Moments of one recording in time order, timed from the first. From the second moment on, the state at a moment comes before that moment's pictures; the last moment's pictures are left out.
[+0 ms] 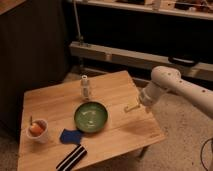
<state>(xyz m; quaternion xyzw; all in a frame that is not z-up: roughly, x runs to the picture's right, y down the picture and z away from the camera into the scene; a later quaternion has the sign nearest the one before) 0.177 0.117 0.782 -0.40 0.10 0.62 0.66</state>
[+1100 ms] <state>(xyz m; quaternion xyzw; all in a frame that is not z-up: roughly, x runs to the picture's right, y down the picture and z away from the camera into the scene) 0.142 0.057 0.746 -0.31 -0.01 0.74 0.59</state>
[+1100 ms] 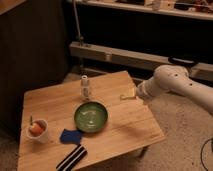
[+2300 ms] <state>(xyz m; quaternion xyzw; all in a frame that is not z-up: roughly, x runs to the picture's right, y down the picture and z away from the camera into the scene) 0.044 0.076 0.791 -0.41 -0.02 0.69 0.60</state>
